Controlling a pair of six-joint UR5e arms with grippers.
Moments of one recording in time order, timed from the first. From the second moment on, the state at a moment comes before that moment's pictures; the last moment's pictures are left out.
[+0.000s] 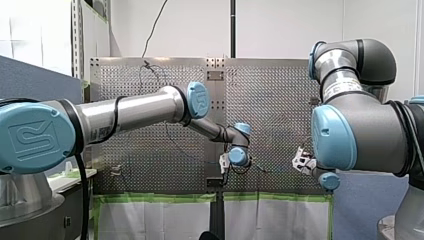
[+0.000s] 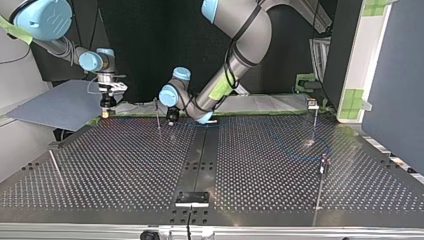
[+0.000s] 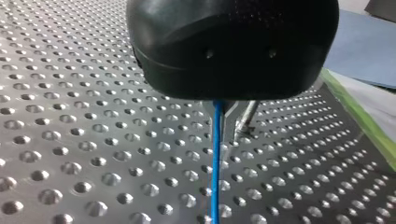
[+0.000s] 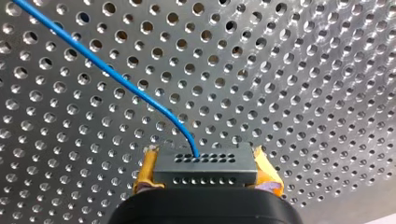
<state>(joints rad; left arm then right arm) -0.68 -2.92 -0.58 -3.05 -1.88 -1.79 1.58 -0.56 1.63 -1.21 1.26 1.93</state>
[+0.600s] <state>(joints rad) -0.69 -2.92 -0.61 -3.03 -1.88 -1.78 1.59 -0.55 1.59 -1.20 1.21 1.95</state>
